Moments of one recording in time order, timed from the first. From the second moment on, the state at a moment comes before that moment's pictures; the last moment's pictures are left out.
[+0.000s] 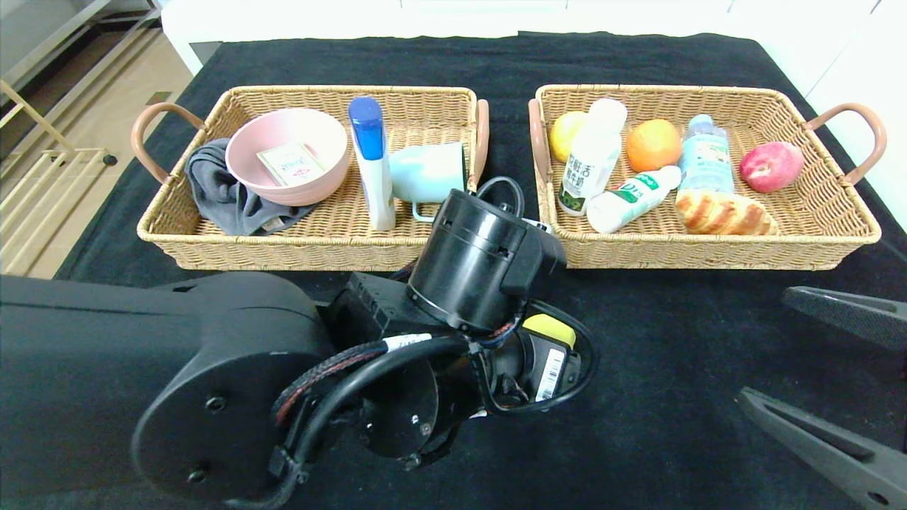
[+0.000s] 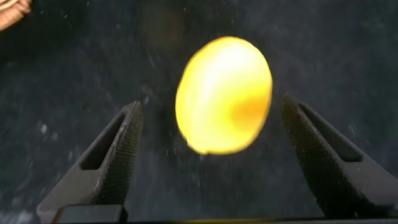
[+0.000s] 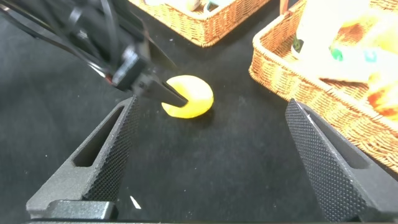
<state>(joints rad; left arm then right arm) -0.96 1.80 -1.30 0.04 0.36 -0.21 0.54 1.03 -0.44 -0.61 0.24 -0.20</state>
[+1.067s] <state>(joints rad) -0.63 1.46 -0.62 -0.70 -0.07 0.04 0.54 1.10 -0.43 -0.57 0.24 -0.19</state>
